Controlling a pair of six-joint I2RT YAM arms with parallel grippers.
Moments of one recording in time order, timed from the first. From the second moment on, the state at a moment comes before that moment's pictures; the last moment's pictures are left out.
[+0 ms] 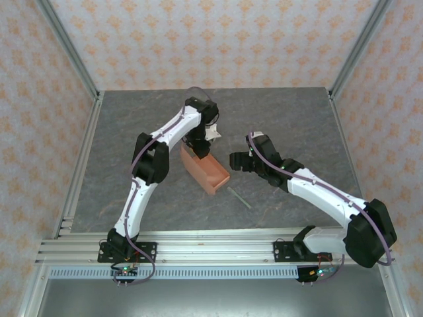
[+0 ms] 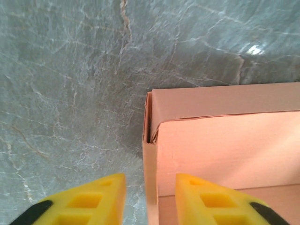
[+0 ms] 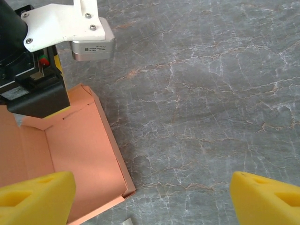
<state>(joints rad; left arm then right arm) -0.47 2.42 2.25 -1.51 0.05 0.35 0.64 1.24 0.84 -0.35 0.11 0.44</state>
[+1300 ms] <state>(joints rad) -0.16 1.28 0.59 -0.51 0.02 -0.54 0.73 1.75 0.93 -0.09 -0.42 0.74</state>
